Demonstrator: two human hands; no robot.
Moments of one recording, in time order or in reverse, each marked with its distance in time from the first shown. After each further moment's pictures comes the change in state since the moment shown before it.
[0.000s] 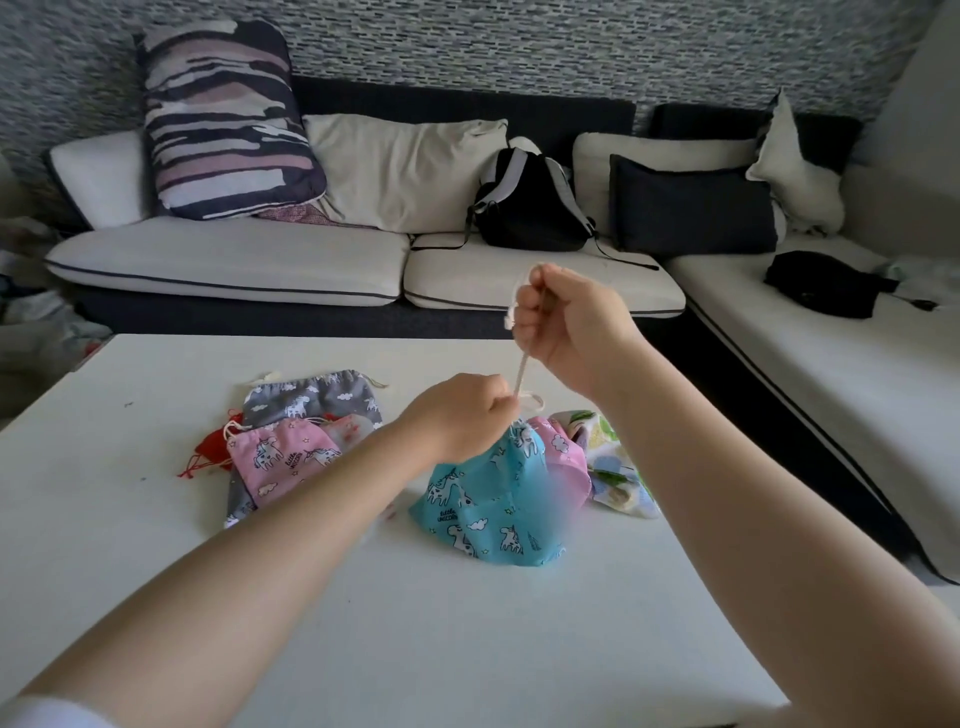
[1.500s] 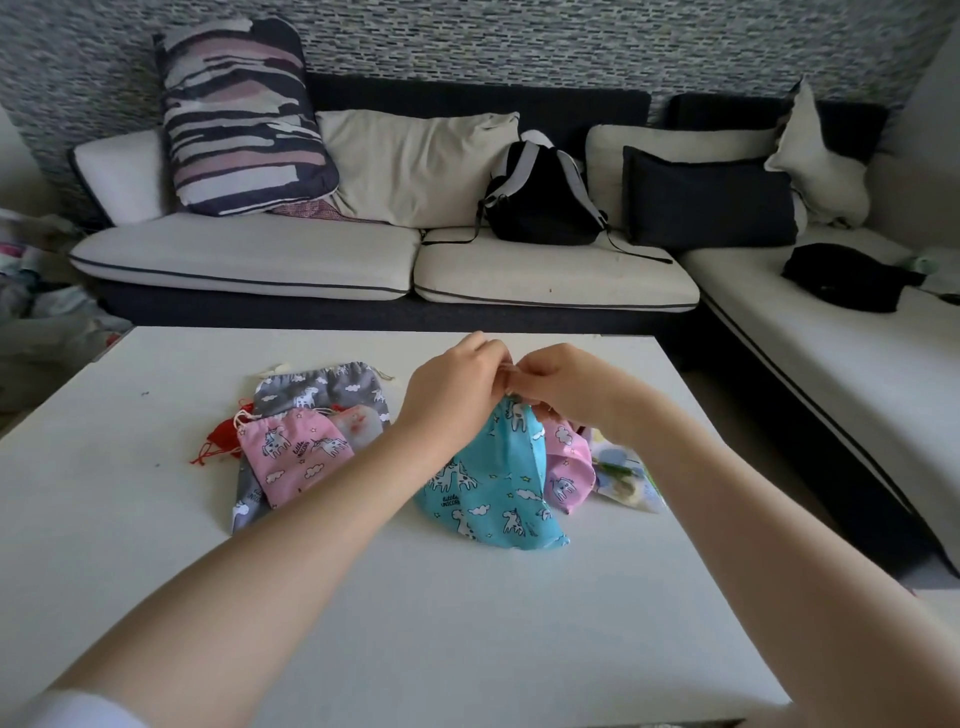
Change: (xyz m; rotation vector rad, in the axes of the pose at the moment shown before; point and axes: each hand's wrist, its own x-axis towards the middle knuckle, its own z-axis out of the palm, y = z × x) left_hand -0.001 0.004 0.009 0.250 0.495 0.108; right_hand -0.030 0.020 -0.026 -1.364 -0.131 0.046
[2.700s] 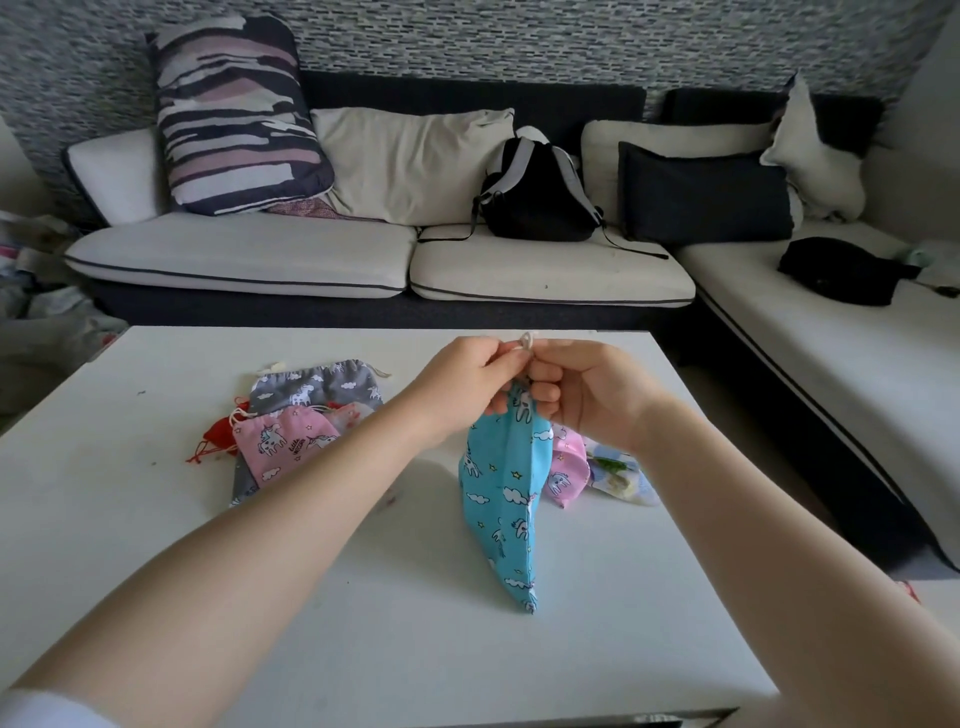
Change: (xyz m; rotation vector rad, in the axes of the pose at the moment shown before) left_hand 0.003 0.018 -0.016 -0.729 -0.291 -0.264; right_hand -0.001 0.031 -0.001 1.142 -0.212 0.002
